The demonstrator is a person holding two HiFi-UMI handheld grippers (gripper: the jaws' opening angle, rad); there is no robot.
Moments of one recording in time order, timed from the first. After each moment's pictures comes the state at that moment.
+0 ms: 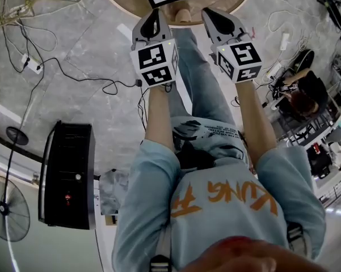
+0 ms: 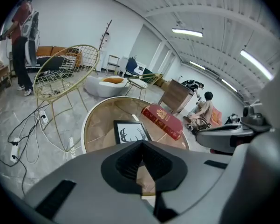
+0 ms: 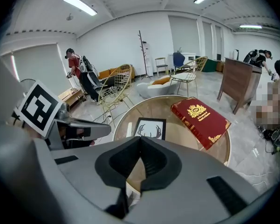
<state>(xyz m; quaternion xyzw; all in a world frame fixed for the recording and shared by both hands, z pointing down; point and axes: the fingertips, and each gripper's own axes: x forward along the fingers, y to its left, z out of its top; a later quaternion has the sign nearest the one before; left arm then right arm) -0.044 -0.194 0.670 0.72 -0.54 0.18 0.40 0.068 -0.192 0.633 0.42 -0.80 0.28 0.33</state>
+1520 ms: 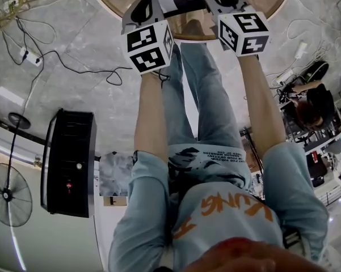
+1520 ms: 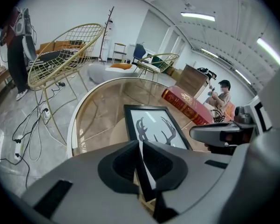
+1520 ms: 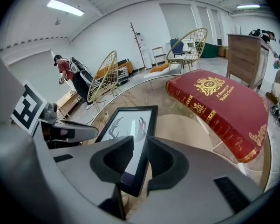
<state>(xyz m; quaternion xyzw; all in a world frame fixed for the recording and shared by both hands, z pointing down) -0.046 -0.263 0.807 0.67 -0.56 0.25 0.43 0.082 -0.295 0.794 0.39 -0.79 0.34 0.32</state>
